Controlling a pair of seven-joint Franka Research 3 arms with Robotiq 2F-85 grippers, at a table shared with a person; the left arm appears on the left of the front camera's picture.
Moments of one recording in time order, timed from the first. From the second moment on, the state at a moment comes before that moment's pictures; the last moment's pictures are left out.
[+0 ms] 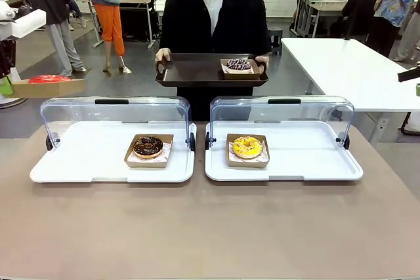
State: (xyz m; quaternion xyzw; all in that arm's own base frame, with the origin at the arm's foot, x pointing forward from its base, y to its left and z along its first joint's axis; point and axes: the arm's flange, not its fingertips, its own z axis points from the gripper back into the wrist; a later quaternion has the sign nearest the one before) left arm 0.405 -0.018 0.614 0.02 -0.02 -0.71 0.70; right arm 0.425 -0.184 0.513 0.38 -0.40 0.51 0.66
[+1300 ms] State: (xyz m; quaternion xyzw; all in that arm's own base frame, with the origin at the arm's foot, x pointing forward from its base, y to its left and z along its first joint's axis) left arm 0.410 -0.018 0.615 0.02 -0.02 -0.71 0.70; right arm 0.425 -0.184 0.513 0.38 -0.40 0.51 0.66
